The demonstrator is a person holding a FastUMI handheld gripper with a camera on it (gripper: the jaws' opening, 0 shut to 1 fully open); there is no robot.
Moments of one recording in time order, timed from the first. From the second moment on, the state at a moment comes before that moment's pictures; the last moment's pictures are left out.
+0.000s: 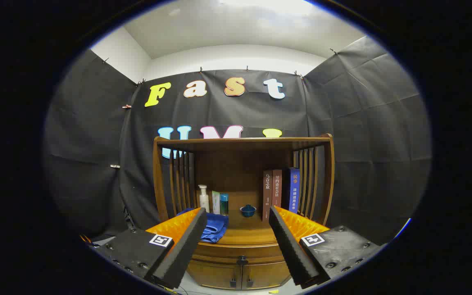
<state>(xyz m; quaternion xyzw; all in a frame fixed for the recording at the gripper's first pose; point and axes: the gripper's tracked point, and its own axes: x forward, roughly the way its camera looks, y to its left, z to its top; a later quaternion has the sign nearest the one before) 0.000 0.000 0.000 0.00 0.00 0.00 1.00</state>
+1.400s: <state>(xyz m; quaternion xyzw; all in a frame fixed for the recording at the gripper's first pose) 0.004 -0.001 -0.015 0.00 0.01 0.00 1.00</state>
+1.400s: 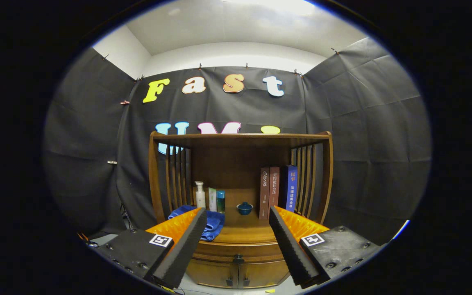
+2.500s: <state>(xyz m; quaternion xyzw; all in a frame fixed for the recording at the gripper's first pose) 0.103 -0.011 -0.300 0.02 0.20 -0.01 0.98</state>
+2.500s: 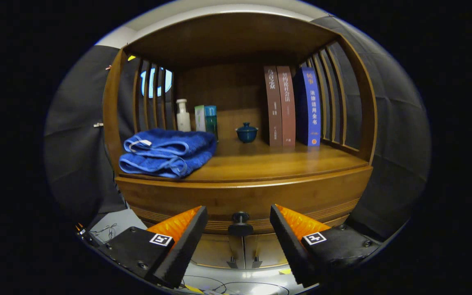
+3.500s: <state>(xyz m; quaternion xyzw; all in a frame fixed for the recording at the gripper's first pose) 0.111 -0.011 -0.357 0.01 0.26 0.00 0.97</state>
